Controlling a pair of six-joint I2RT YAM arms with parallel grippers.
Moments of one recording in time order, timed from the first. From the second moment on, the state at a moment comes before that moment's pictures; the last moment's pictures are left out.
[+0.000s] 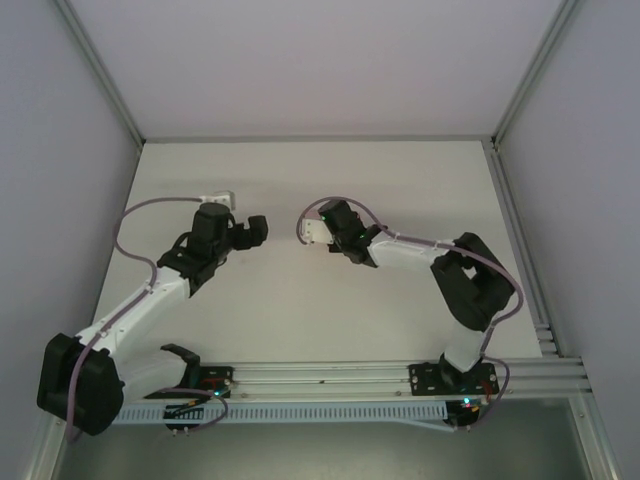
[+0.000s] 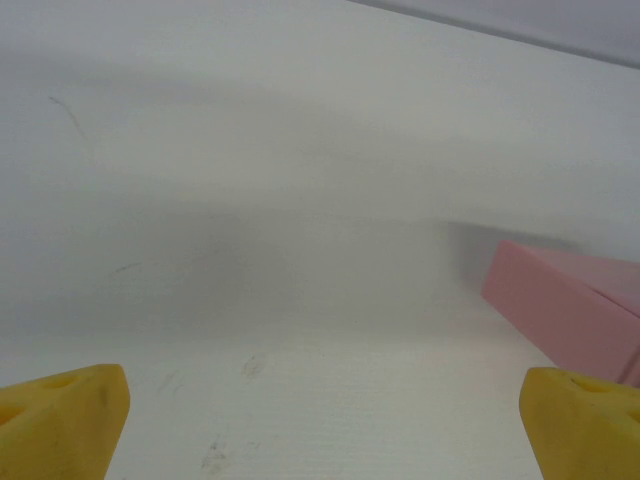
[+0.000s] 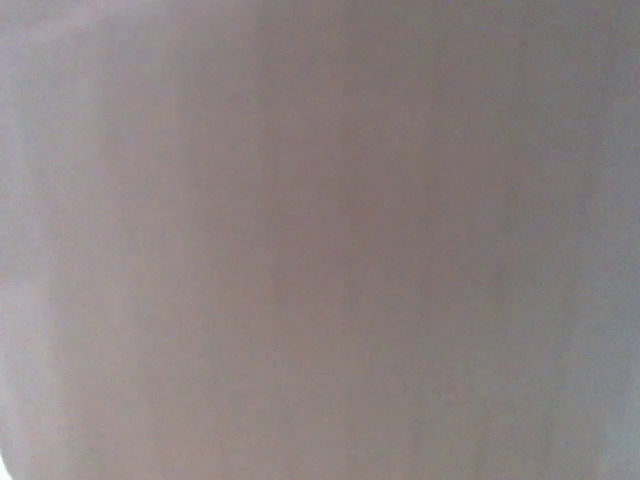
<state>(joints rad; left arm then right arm) -0.46 1.11 0.72 -0.21 -0.17 -0.44 0.78 1.79 1.06 -0.04 0.38 -0.99</state>
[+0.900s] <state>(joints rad) -0.45 1.06 0.68 -0.20 -0.42 -0.48 0.82 1.53 0.99 -0.39 0.08 -0.77</state>
